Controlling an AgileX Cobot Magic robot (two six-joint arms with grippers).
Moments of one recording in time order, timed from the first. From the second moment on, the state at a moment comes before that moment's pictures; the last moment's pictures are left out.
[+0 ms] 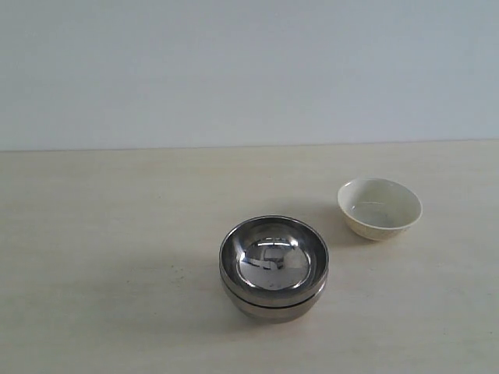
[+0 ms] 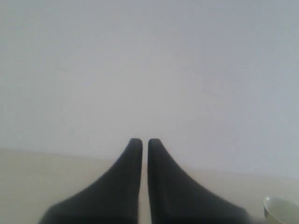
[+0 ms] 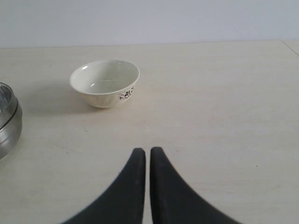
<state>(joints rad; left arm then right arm) -0.27 0.23 -0.07 -0.38 -0.24 0.17 0.06 0.01 0.00 0.00 0.35 0.03</state>
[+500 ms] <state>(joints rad) -0.14 0.00 -0.01 -0.38 -0.18 0.38 0.06 0.01 0.00 0.00 0.35 0.03</state>
